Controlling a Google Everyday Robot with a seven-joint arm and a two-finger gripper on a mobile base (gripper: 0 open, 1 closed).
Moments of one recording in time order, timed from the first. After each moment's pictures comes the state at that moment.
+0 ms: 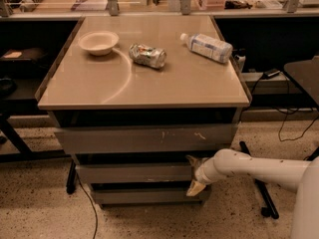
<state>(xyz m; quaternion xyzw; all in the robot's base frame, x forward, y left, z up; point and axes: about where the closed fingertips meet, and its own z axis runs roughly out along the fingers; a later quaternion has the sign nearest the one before) 0.568 -0.133 0.399 -0.69 0.66 0.05 0.28</state>
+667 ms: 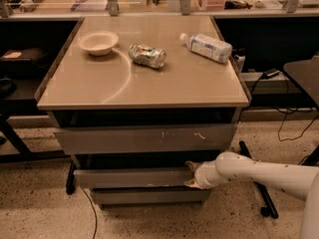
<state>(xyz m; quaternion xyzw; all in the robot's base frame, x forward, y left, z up) 0.548 -0.129 0.396 -0.70 0.66 0.07 0.28</state>
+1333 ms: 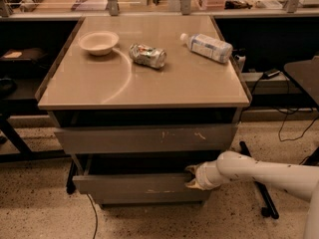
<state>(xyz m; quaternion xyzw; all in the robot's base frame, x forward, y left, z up) 0.548 -0.129 0.407 -0.70 0.66 0.07 0.28</state>
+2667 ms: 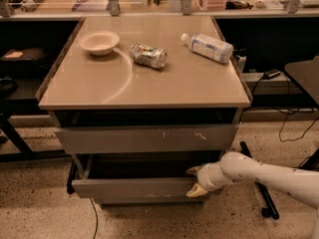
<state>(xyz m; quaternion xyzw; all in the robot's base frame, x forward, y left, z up) 0.540 -0.136 0.403 -0.69 0.66 0.10 0.29</state>
